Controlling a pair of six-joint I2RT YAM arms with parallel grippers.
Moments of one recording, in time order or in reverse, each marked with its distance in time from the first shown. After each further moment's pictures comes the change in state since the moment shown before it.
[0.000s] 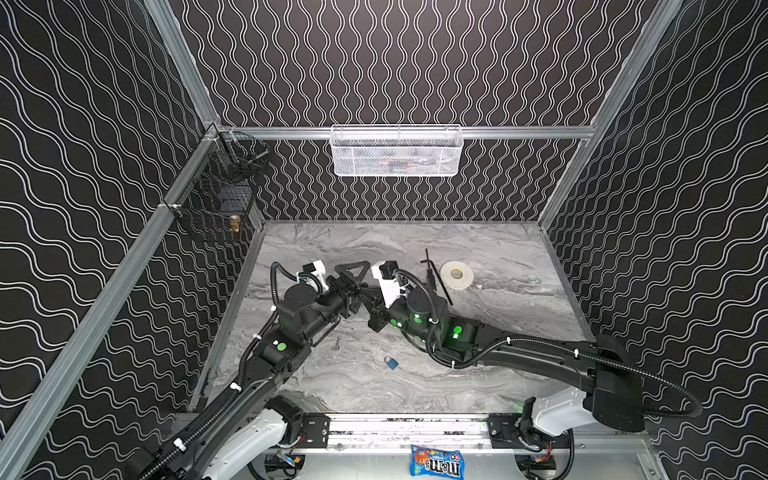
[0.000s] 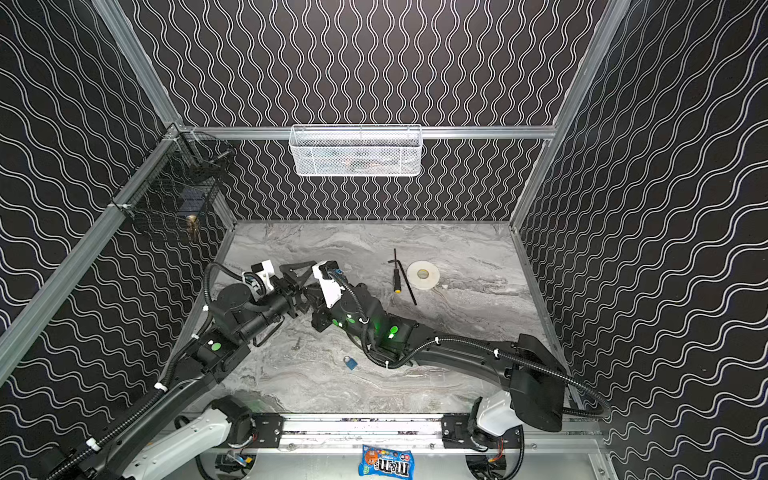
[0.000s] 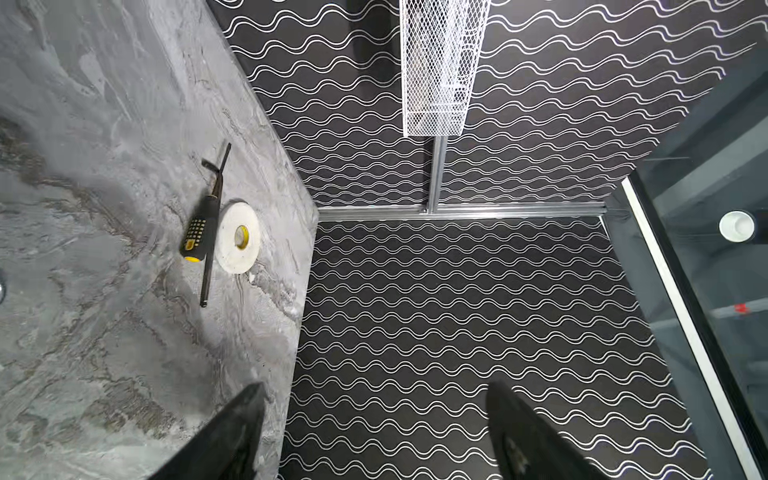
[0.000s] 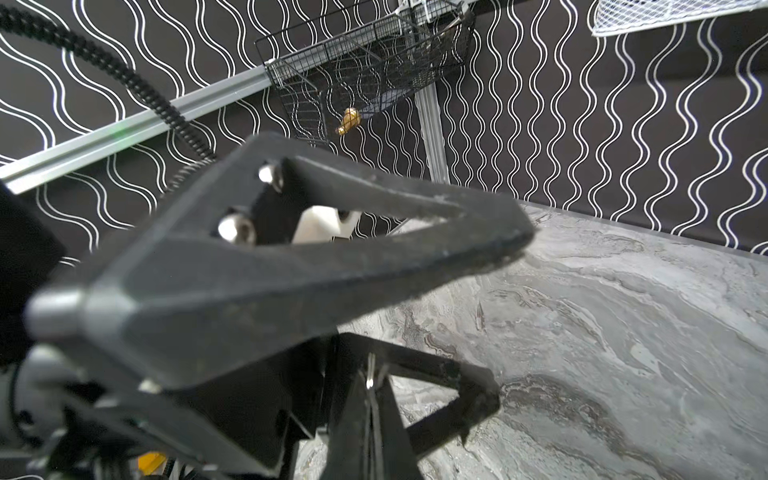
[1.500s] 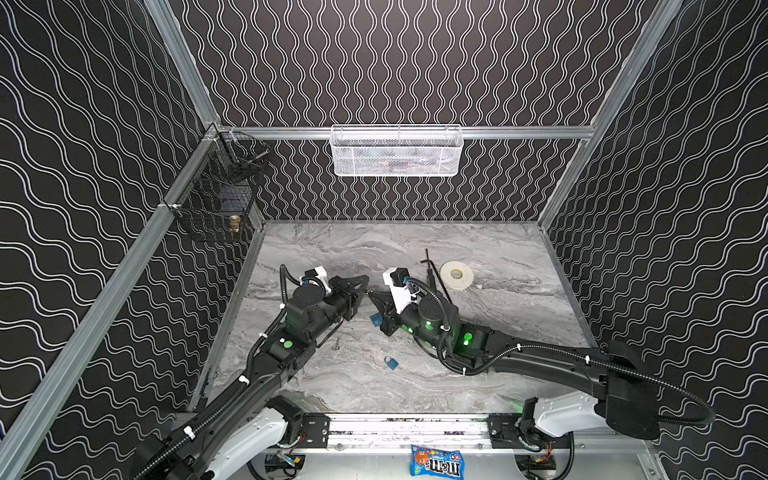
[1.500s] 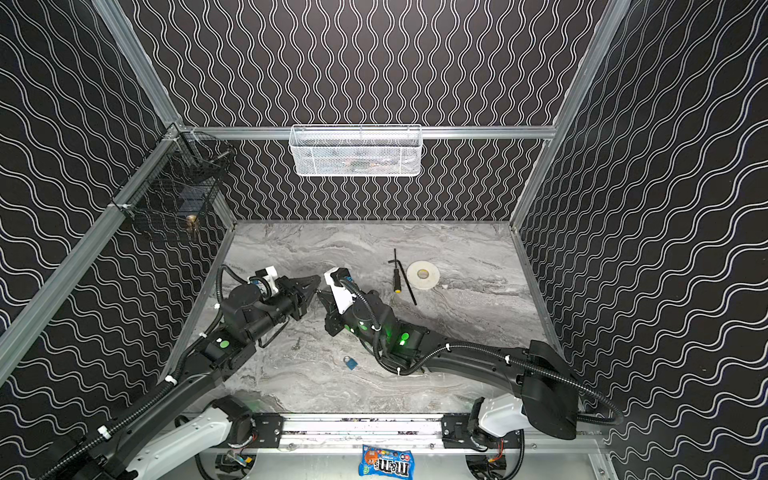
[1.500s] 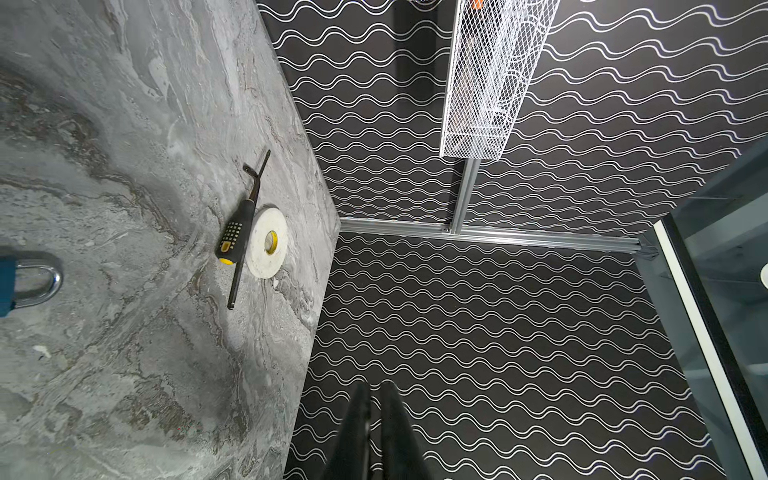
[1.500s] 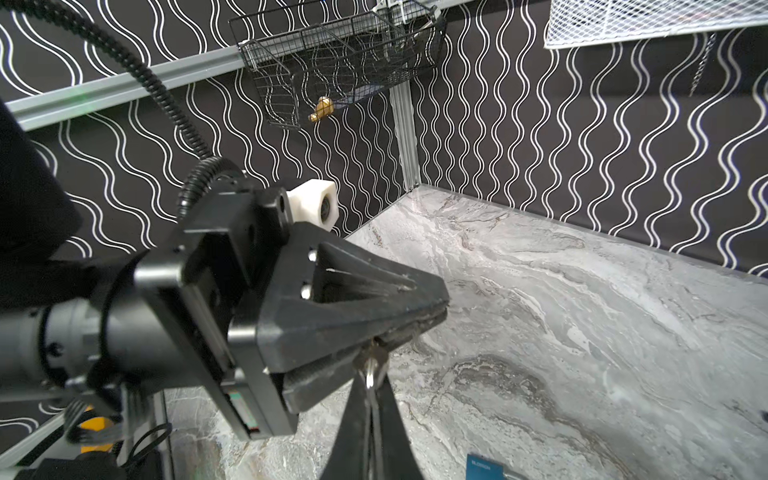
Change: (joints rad) left arm -0.002 0.048 -0.034 0.006 -0.042 -0.045; right arm -0.012 -0.084 -0.121 0.032 0.060 -0.079
